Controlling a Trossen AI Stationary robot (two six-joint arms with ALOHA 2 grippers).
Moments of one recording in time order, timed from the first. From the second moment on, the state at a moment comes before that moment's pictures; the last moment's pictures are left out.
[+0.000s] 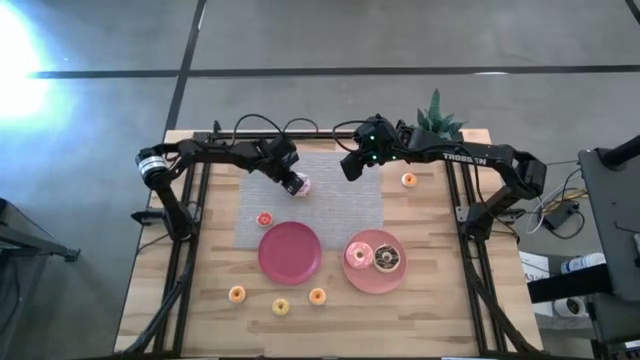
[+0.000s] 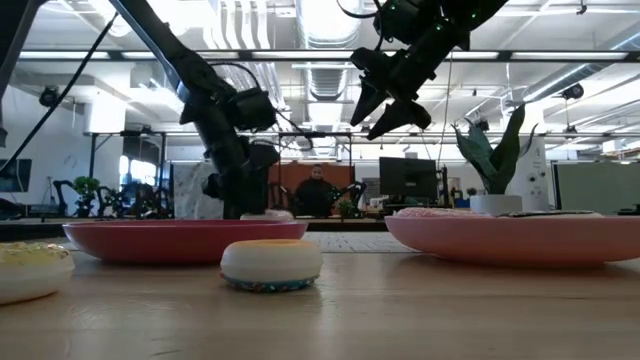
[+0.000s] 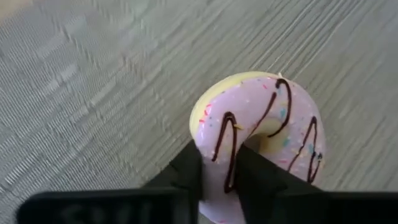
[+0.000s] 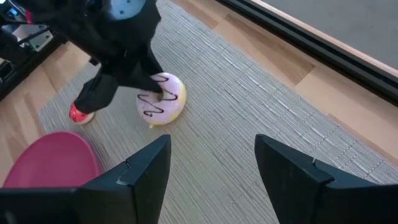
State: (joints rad) left arm 0.55 1.70 0.97 -0.30 0.14 -0.24; right arm -0.41 1.56 1.22 -0.44 -0.02 0.46
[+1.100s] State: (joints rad) left arm 0.07 1.40 0.90 -0.54 0.11 -0.20; right arm -0.41 1.49 1.22 -0.61 -0.03 0.33
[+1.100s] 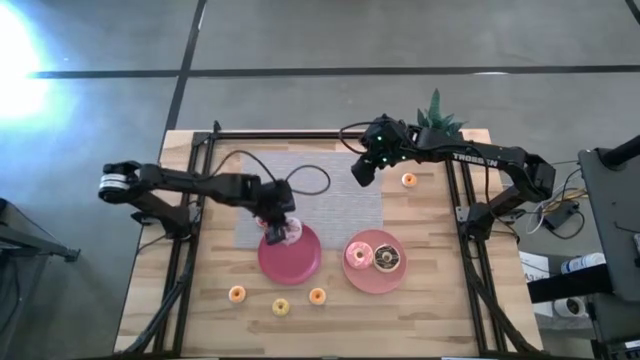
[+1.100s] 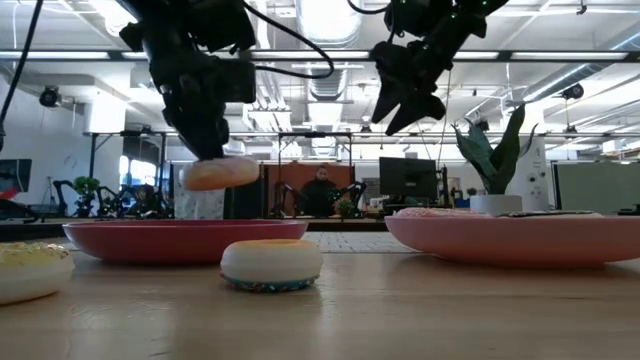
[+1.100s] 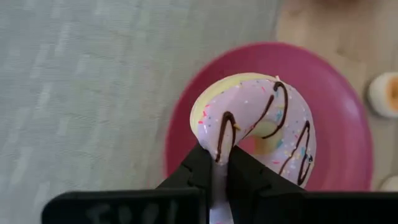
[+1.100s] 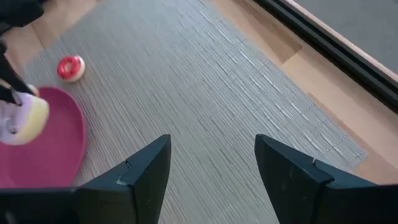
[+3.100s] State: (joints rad) left arm 0.13 1.83 1.40 -0.12 0.02 0.08; right arm -0.29 1.14 0.61 -0.02 -0.35 0.88
